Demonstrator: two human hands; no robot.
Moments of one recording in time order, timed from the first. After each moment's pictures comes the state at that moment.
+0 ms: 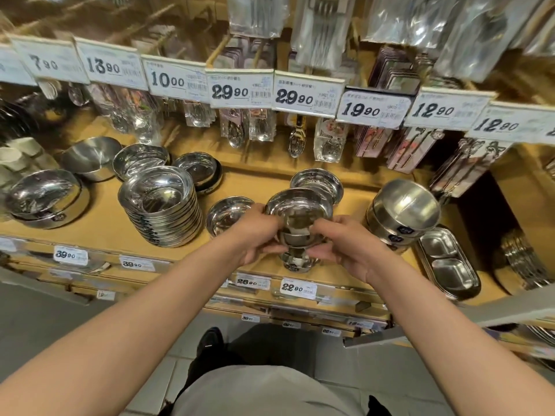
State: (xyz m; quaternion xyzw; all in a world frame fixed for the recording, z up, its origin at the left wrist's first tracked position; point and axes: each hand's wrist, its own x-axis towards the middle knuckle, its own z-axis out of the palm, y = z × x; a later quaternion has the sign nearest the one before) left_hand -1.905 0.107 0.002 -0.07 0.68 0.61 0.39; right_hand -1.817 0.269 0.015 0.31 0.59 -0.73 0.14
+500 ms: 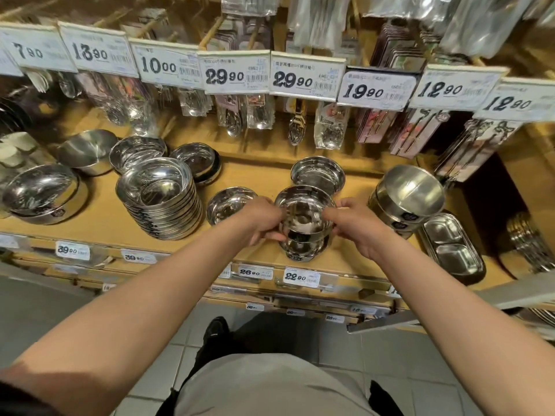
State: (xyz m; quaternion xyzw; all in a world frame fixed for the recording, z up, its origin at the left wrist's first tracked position) left_hand -1.918 0.117 -0.003 -0.06 0.74 0.53 0.42; right_hand -1.833 0.293 -0.012 0.33 0.72 -0.60 0.08
